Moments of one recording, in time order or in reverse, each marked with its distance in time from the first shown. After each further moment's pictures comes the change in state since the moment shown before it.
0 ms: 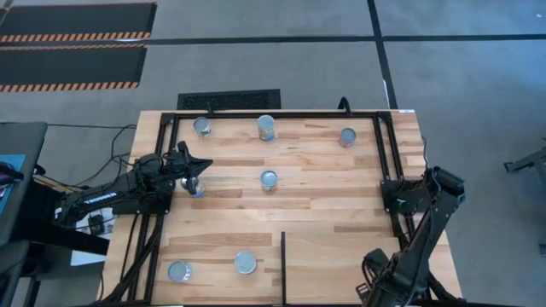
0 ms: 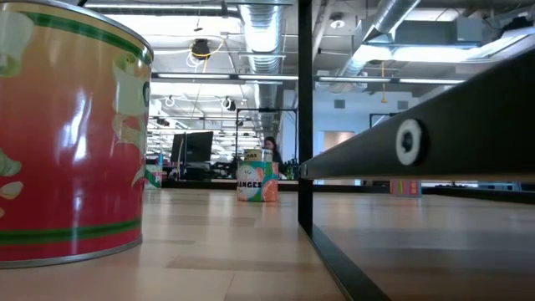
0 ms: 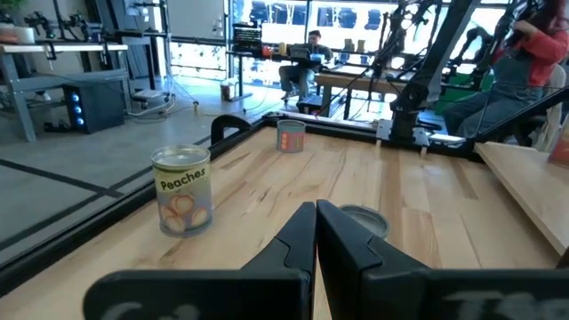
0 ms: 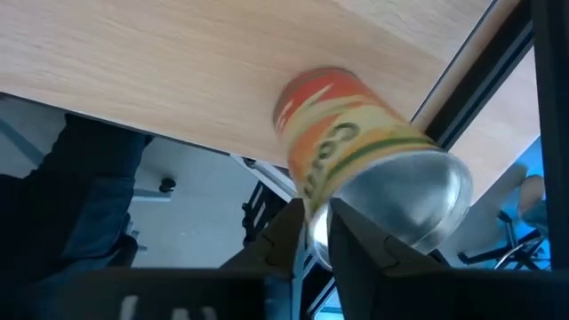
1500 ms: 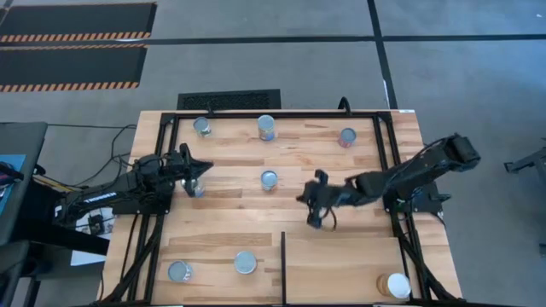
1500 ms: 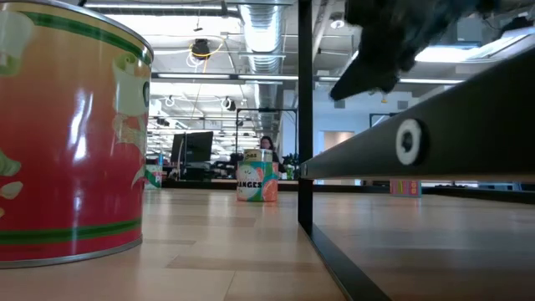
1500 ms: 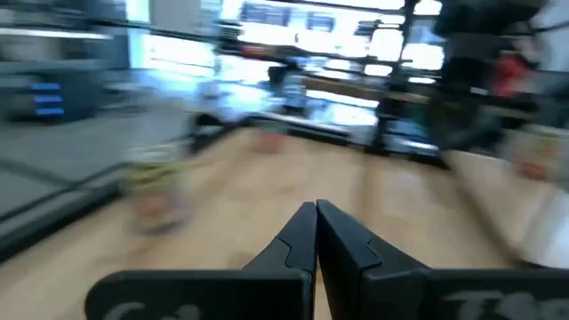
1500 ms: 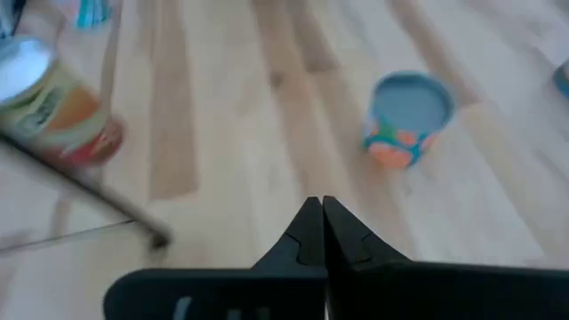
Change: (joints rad) left arm -0.027 0.000 -0.001 0.013 -0.017 -0.065; right arm -0.742 -0.412 -0.796 1.275 0.627 -1.797
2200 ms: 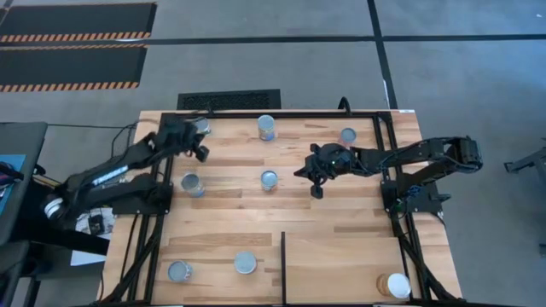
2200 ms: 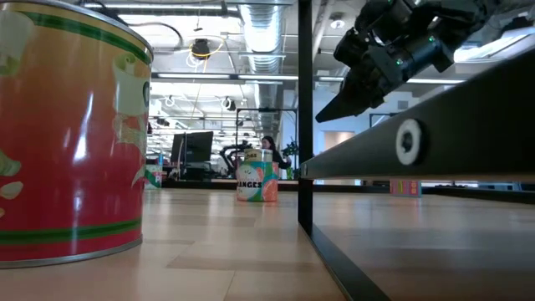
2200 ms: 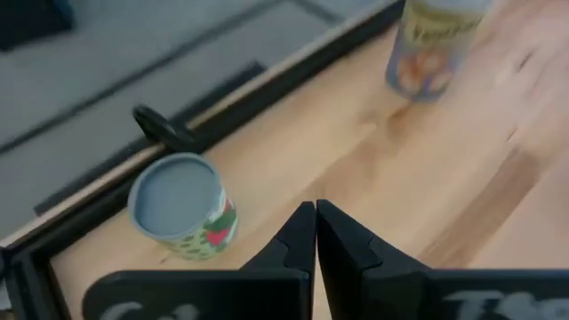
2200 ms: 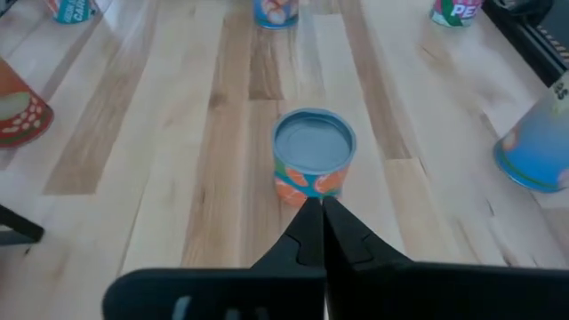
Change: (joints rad) left arm 0.456 0.754 0.429 -0.306 -0.117 0.132; right arm -0.399 -0.031 -0.138 0.232 -0.399 -0.432
